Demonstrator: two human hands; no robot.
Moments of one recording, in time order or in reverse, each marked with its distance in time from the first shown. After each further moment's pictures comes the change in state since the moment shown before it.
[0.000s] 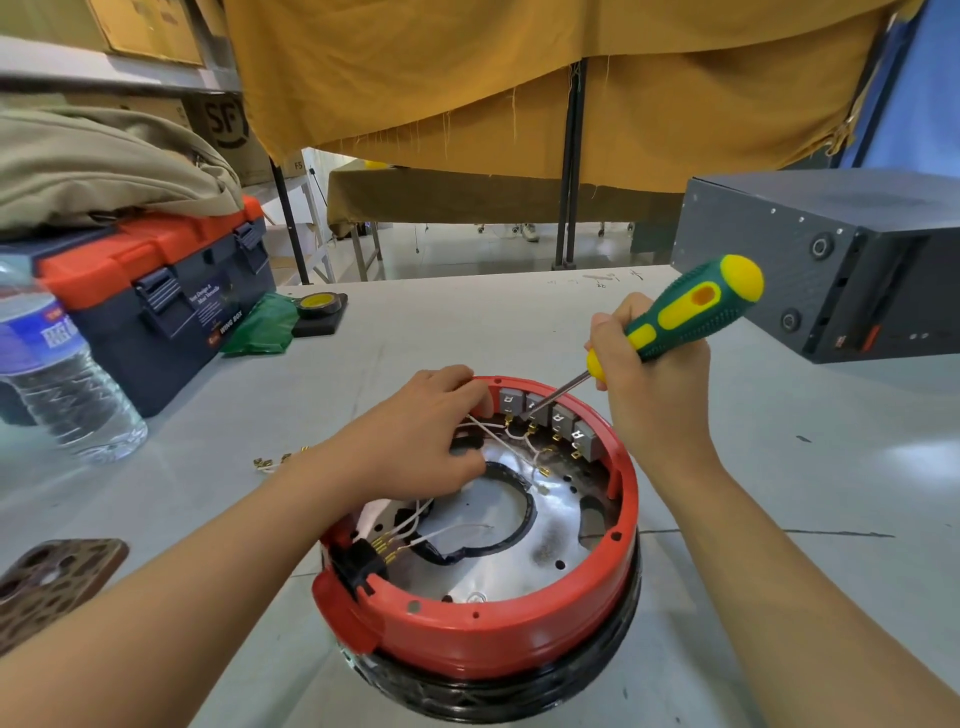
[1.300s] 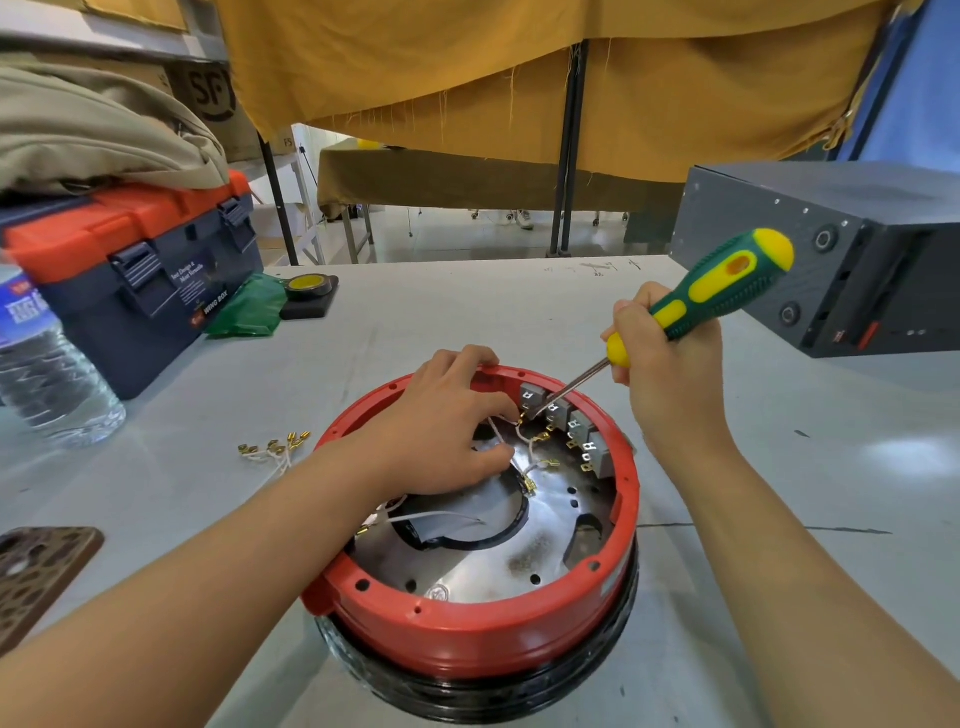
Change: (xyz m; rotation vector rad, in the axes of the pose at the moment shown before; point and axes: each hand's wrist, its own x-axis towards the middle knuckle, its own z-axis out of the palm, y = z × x) left_hand 0.012 0.005 0.019 0.031 0.066 0.068; right_hand 0.009 0.005 -0.007 0.048 -0.016 0.130
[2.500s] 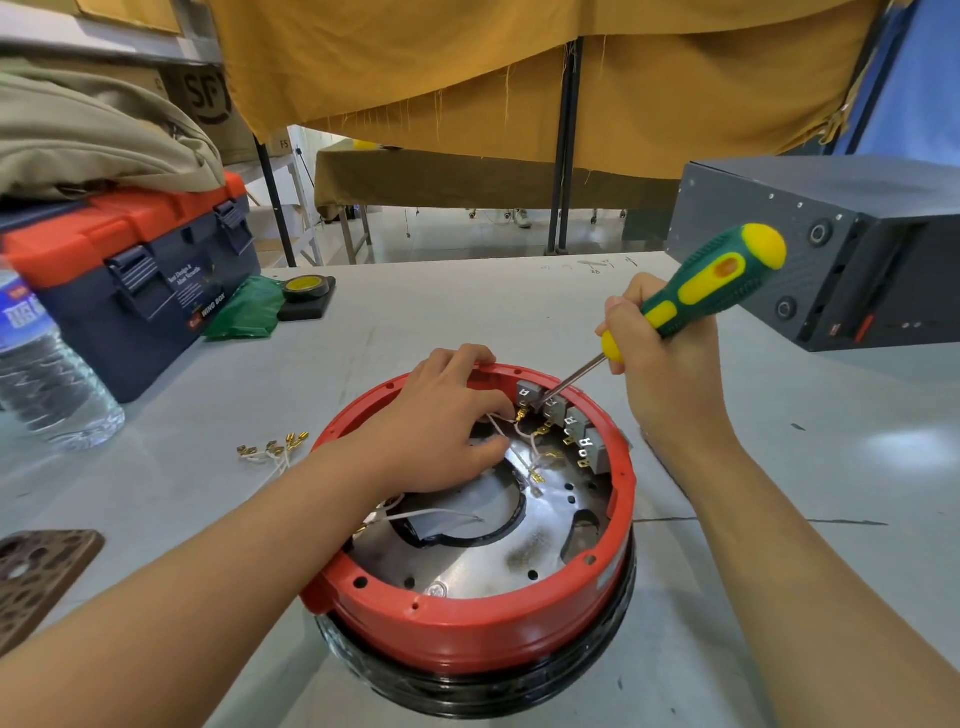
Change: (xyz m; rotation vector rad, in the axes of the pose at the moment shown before) left_hand 0.001 0.000 0.001 -0.001 0.009 -0.008; right_hand -0.001 -0.003 -0.002 -0.047 -0.051 -0.122
